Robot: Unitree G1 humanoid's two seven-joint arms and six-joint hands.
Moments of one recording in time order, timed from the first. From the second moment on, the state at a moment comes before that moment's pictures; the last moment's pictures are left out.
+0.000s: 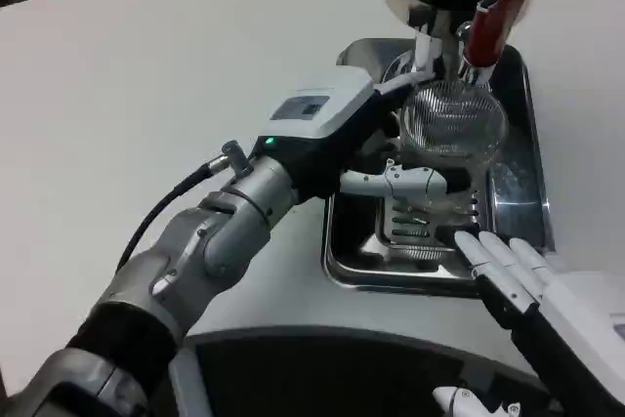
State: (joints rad) left arm -0.99 0.30 -0.38 0.86 0.61 -0.47 0.09; right arm 0.40 -0.21 -0.03 -1.03 -0.89 0.02 0.57
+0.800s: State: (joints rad) left arm -0.86 0.37 -0.31 0.54 0.55 -0.44 0.00; right arm 0.41 -0.21 -0.01 -1.02 -0.89 0.02 0.58
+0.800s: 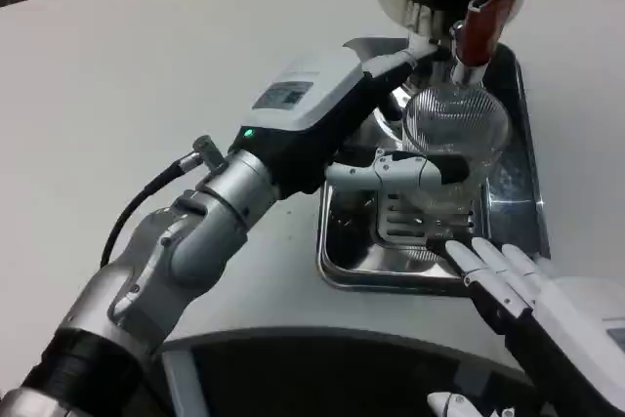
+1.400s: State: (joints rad) left arm -0.67 0.45 -0.12 0.09 0.42 -0.37 -0.09; right arm 0.40 -0.21 0.00 -1.02 -0.89 0.03 0.58
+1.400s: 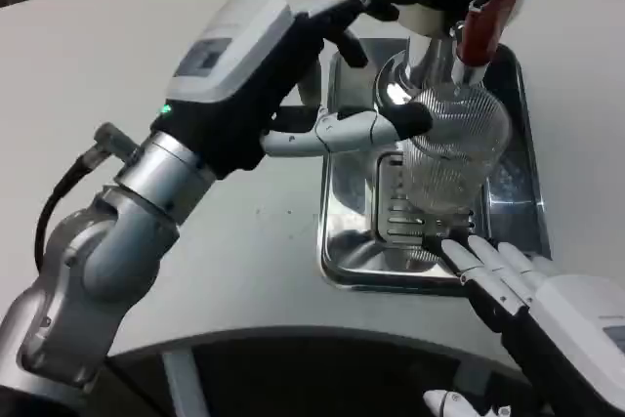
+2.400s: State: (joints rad) left arm -0.94 0.35 -0.04 0.12 -0.20 -0.20 -0.53; right arm 0.39 -0.21 0.02 -1.02 -0.90 0.04 0.58
